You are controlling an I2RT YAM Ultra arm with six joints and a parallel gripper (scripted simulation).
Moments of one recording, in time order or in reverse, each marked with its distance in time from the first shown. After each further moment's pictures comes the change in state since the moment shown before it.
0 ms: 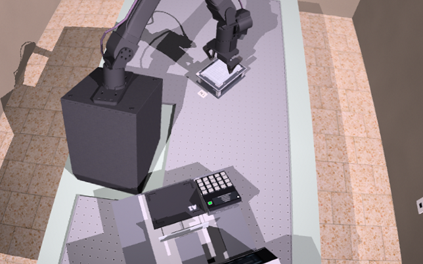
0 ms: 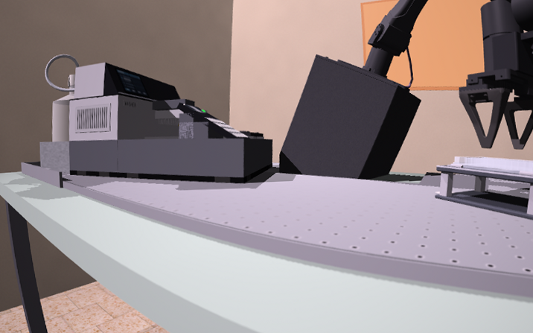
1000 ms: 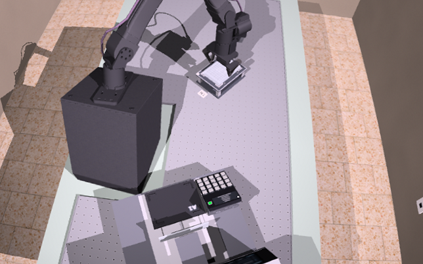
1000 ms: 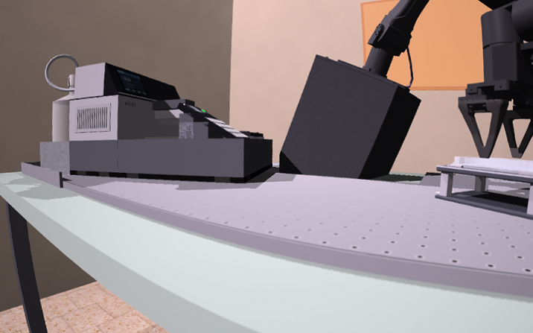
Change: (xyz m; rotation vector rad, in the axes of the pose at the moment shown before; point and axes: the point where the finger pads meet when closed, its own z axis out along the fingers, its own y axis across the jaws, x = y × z) arm 0.002 0.000 0.013 -0.001 0.006 0.001
